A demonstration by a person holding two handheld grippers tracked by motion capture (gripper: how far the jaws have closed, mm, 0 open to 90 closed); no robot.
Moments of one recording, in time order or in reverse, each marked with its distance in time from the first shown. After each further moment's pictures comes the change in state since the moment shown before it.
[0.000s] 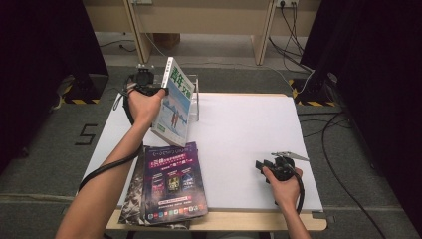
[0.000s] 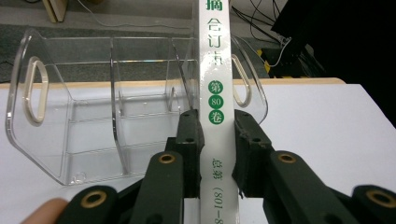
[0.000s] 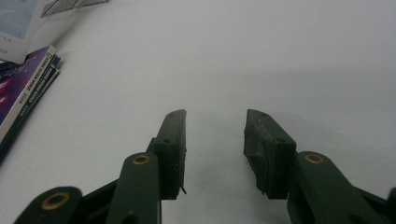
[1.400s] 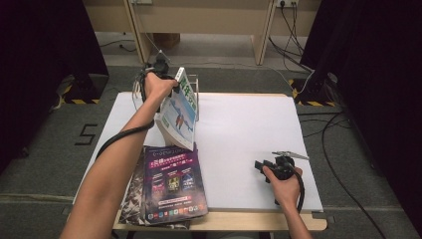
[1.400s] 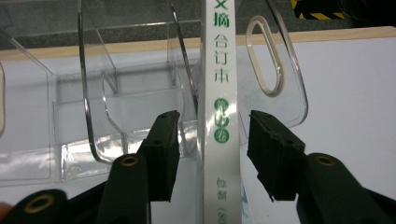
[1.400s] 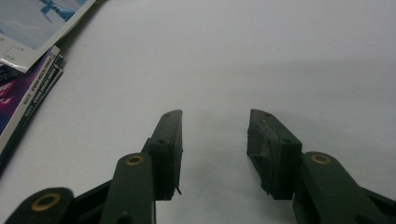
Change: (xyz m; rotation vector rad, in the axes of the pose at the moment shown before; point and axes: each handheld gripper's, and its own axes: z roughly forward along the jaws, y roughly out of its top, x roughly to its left) left arm -0.005 0.040 0.071 0.297 0.060 0.021; right arm -0.005 0.001 0.004 0.019 0.027 0.018
